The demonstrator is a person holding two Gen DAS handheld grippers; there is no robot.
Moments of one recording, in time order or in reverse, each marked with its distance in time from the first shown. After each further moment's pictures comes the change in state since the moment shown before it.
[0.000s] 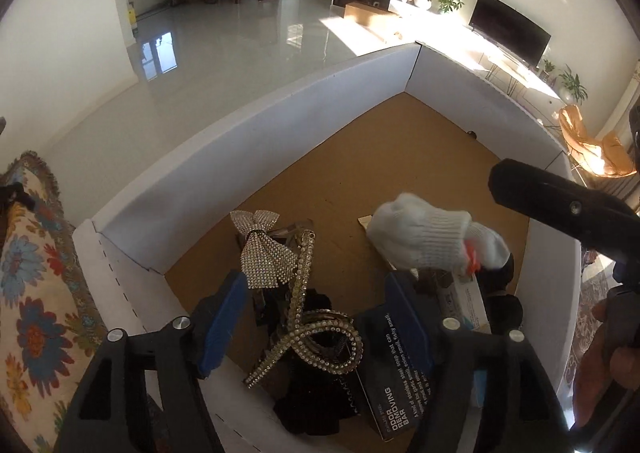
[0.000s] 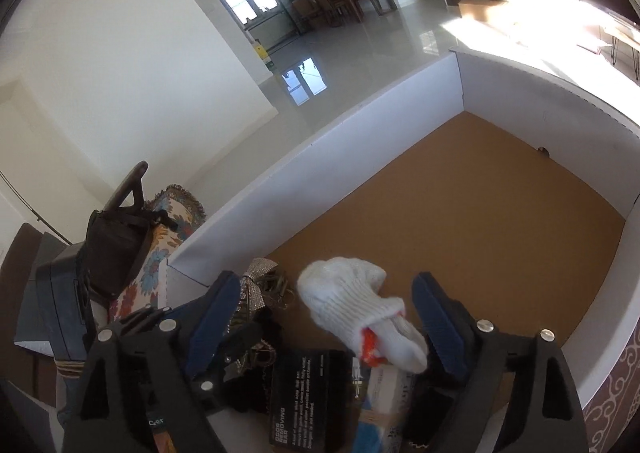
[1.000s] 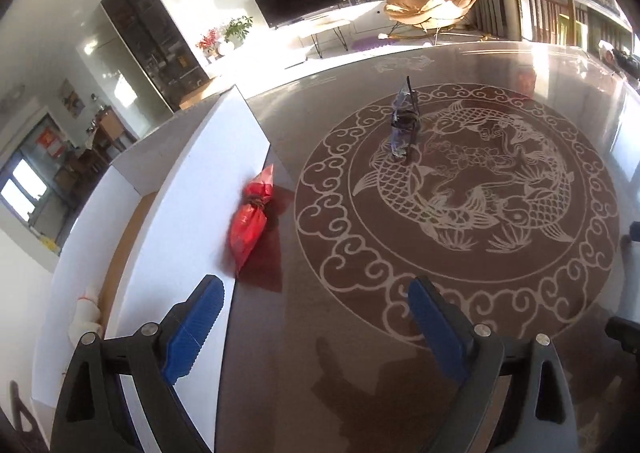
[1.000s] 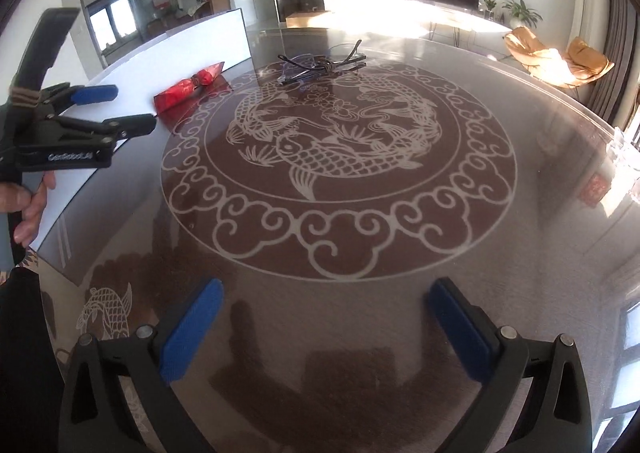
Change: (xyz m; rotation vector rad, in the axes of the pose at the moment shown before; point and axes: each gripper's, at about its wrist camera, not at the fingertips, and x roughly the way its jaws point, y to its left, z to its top) left arm 0.003 -0.344 -0.116 0.811 -0.214 -0.012; right arm -0.266 -0.213 -0.328 0.147 -0.085 -0.597
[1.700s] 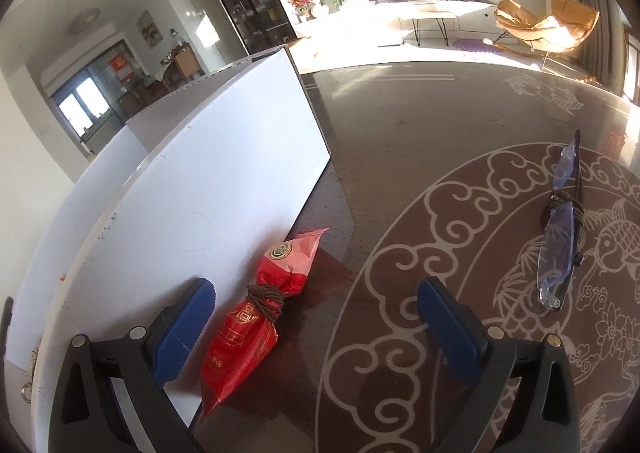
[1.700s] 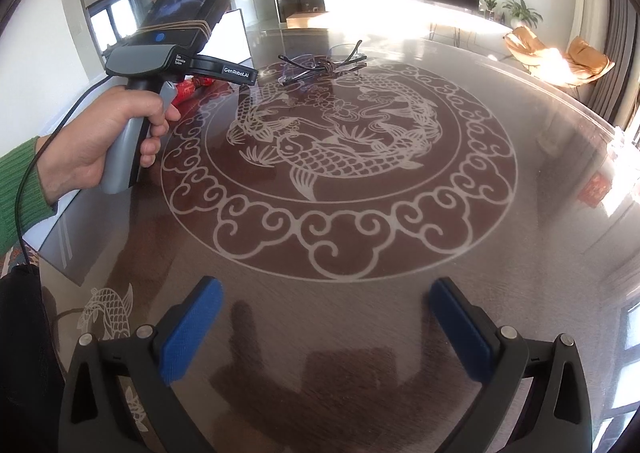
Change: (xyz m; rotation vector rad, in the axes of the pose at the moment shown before) left arm 0.125 0.027 0.062 -0.302 0.110 0.180; right arm 0.005 0.004 0.003 0.007 -0.003 0.008
